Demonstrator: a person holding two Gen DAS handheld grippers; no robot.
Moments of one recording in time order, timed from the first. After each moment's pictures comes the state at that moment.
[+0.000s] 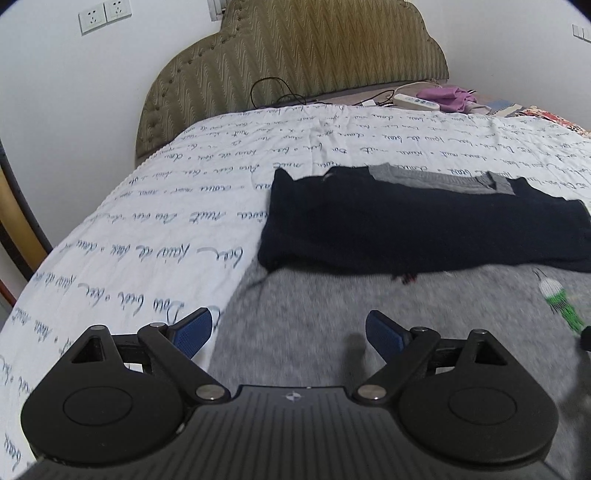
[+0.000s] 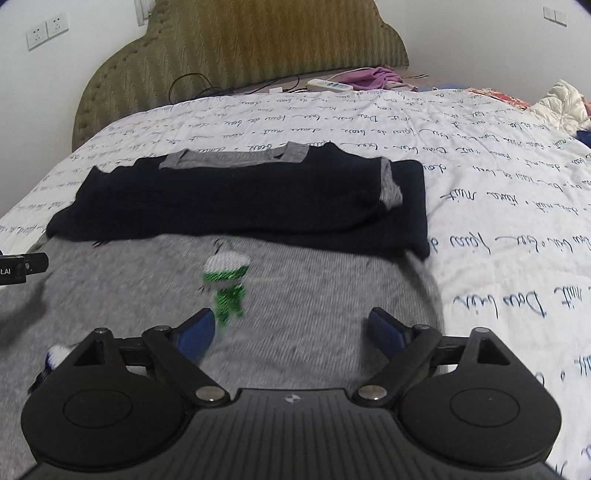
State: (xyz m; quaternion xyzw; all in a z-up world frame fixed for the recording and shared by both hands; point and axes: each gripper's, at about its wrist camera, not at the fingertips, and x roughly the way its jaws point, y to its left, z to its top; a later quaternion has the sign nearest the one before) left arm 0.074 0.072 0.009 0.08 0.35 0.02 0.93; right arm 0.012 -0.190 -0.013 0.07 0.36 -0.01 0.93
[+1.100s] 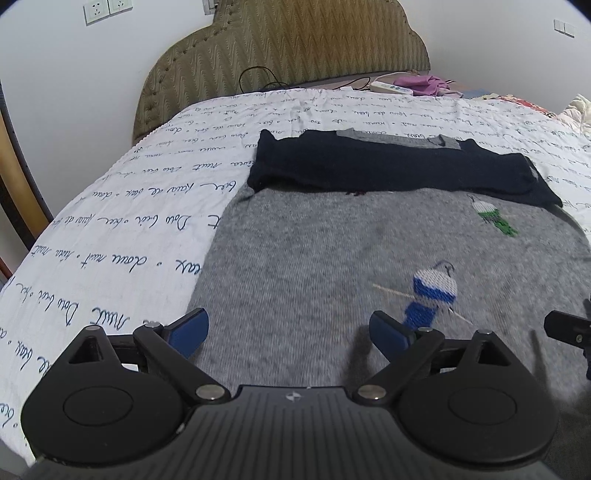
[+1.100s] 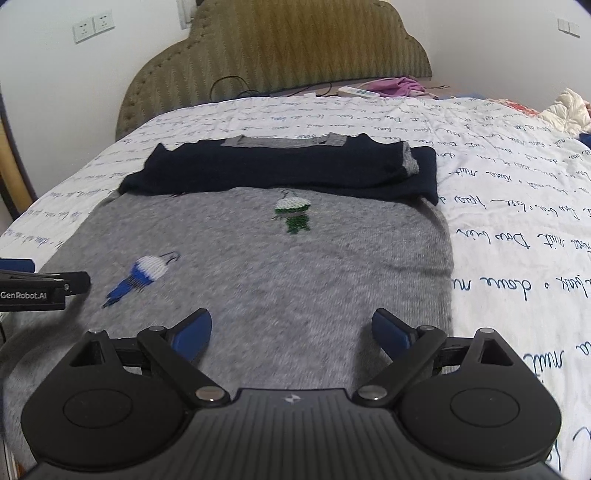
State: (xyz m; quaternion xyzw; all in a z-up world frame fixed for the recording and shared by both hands) left arm -0.031 0.072 0.004 0.08 0.36 -0.01 0.93; right arm -0.080 -0.157 -0.007 0.06 0.34 0.03 0.94
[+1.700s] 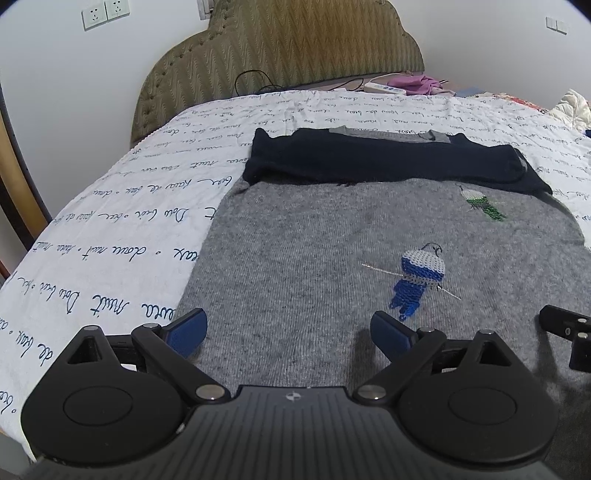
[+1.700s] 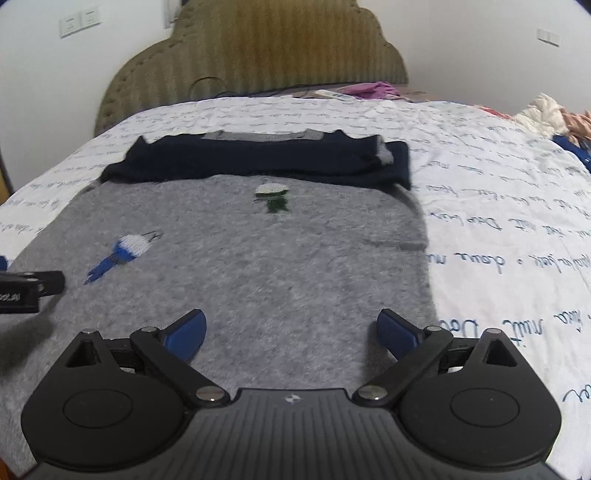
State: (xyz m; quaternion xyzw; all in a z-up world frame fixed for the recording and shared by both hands) left arm -0.045 0.071 -0.002 0.09 0.35 -0.02 0.93; right arm -0.094 -0.151 -0.020 0.05 0.34 -0.03 0.94
